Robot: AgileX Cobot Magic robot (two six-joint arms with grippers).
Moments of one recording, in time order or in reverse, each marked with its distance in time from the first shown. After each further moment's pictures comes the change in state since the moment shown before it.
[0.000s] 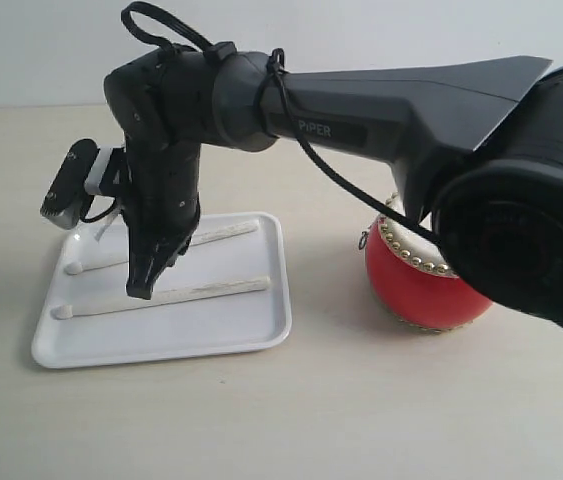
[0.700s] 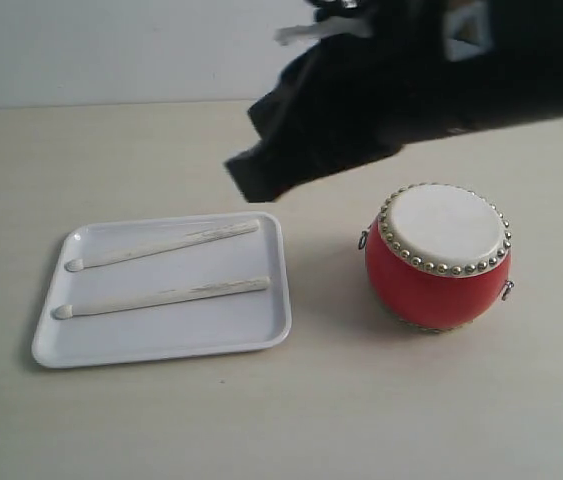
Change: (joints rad) left arm -0.062 0.043 0.151 0.068 -0.212 0.000; right arm -0.006 -1.121 1.026 0.001 -0.614 0.538
